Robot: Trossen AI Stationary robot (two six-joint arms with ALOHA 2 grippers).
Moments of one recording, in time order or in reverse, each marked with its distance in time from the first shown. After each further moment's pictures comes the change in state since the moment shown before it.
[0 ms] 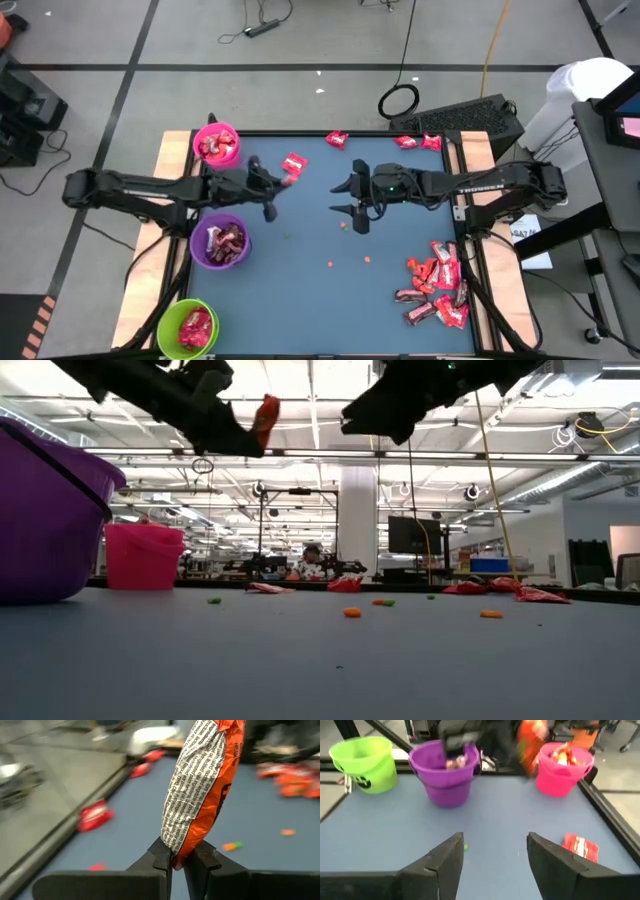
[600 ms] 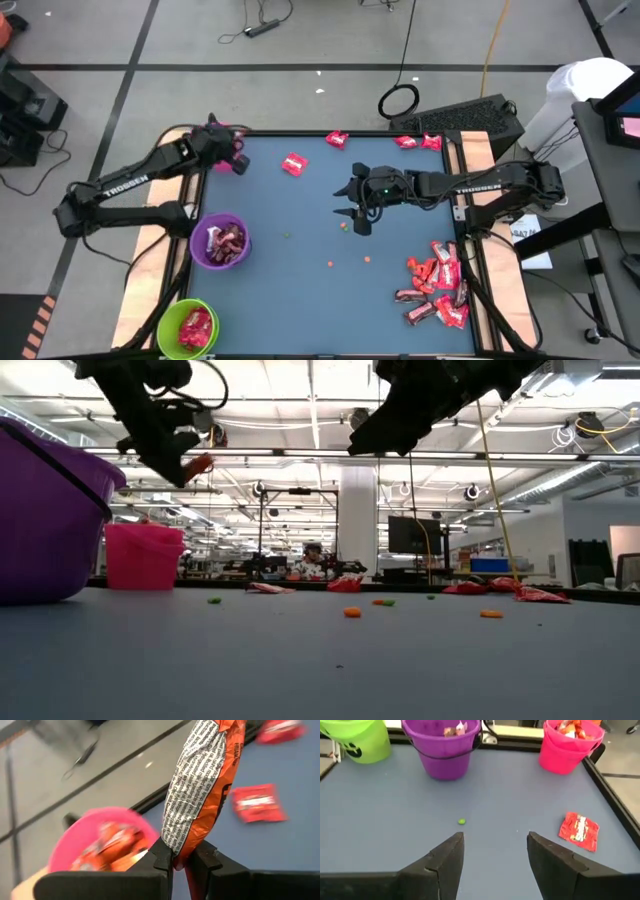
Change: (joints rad) left arm 0.509 -0.130 0.204 -0.772 -0.158 -0.131; right arm -0.002 0.018 0.000 -0.094 0.006 -0.042
